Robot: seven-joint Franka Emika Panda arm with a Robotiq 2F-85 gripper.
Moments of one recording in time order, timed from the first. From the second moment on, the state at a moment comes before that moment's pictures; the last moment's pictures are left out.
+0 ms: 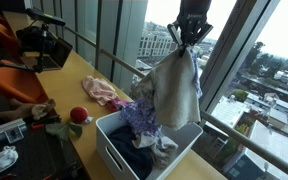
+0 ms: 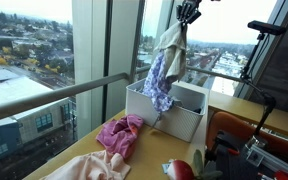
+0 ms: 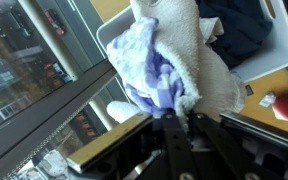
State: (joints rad) arm -0.19 0.23 -0.07 -1.49 0.01 1.94 -1.39
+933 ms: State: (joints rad) arm -0.20 0.24 -0.07 -1.59 0.01 1.94 -1.43
